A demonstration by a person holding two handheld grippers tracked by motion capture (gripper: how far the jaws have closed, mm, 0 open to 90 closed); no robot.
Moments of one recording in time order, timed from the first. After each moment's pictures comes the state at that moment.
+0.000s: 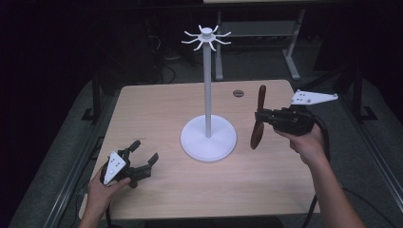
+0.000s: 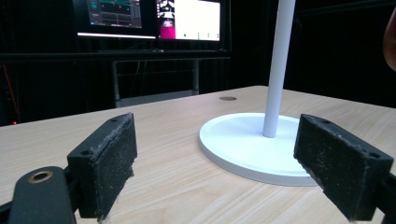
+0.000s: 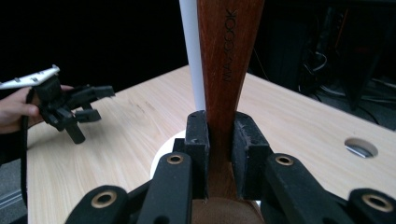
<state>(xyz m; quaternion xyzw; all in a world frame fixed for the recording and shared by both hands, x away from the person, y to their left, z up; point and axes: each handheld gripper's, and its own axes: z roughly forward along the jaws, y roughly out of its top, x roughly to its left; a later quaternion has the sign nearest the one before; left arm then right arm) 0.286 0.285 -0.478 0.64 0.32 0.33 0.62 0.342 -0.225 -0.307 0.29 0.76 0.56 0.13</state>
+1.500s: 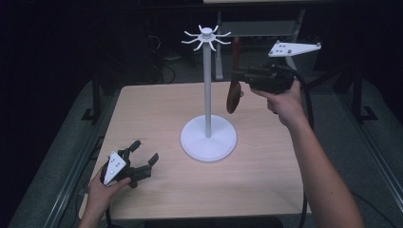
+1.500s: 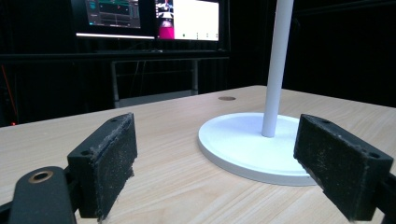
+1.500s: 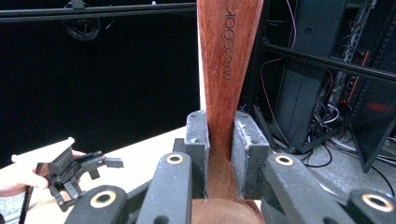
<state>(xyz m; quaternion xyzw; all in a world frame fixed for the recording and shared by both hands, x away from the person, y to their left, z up) 0.286 0.284 -0.478 0.64 0.32 0.32 0.62 0.385 -0.163 -0.211 0.23 0.75 0.61 0.15</state>
